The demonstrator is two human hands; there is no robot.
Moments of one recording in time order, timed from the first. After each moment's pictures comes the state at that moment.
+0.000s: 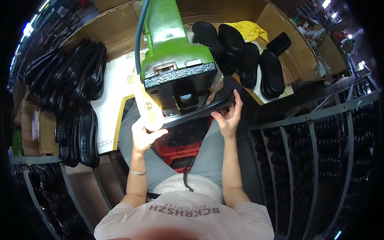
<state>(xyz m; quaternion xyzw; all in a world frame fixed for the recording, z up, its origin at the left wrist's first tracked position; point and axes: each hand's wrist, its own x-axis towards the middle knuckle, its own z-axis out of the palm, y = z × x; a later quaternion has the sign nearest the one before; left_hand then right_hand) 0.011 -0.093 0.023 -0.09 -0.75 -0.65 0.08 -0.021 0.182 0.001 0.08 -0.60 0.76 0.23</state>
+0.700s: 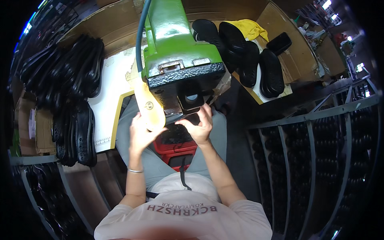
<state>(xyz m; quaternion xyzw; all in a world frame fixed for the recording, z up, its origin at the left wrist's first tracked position) 0.007 -0.104 0.013 -0.15 -0.92 -0.34 0.15 -0.008 0.111 -0.039 0.12 -0.75 0.56 0.34</state>
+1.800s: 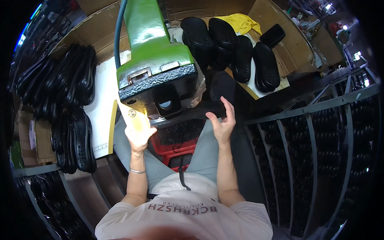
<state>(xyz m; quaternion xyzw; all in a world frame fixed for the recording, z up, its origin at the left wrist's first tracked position) 0.009 -0.081 -0.003 -0.06 -0.66 -0.73 0.15 0.000 0.194 -0.021 -0.04 -0.71 0.65 0.26</state>
